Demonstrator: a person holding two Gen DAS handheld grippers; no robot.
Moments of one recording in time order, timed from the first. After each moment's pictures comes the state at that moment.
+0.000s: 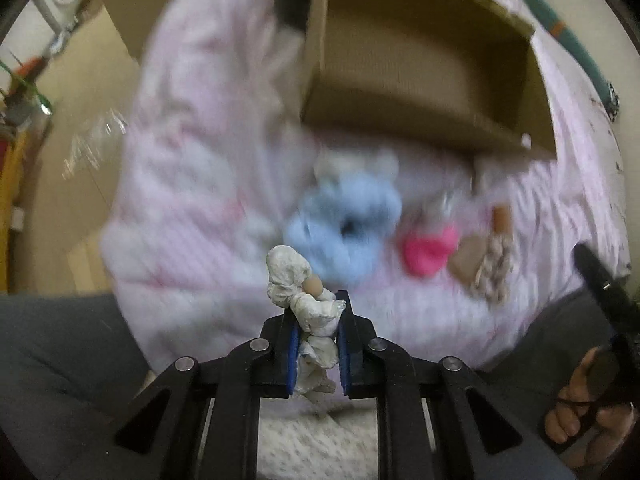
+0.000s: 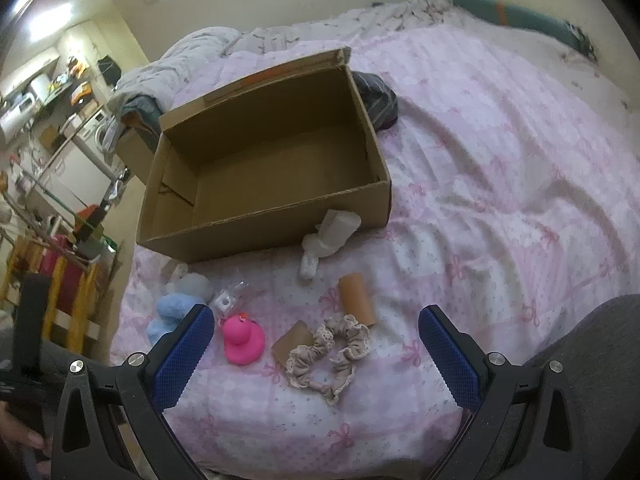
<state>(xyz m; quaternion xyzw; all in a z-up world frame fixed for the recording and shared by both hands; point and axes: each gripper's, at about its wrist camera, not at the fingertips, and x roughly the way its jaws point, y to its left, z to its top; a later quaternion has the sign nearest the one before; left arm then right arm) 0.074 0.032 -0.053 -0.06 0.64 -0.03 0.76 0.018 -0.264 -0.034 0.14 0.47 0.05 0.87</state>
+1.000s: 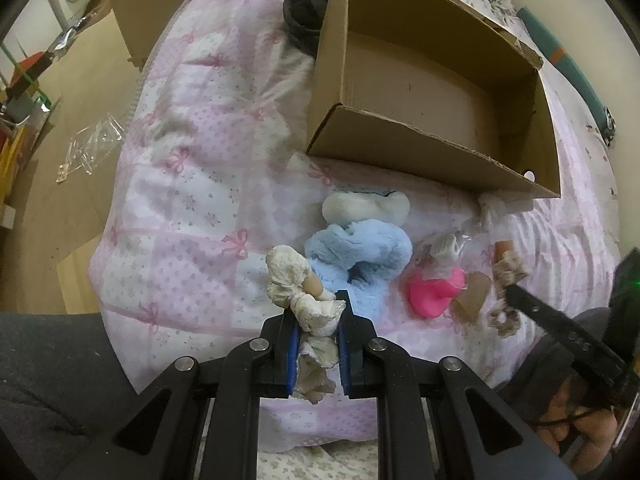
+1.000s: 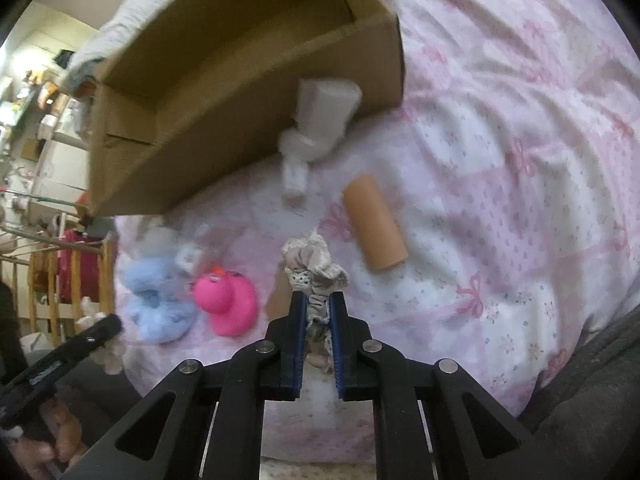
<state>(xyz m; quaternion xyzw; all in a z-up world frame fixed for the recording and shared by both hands) 0.085 0.041 -0.077 -0.10 0.62 -0.03 0.78 0.051 -0.254 -0.108 0.22 0.60 0.07 0.77</state>
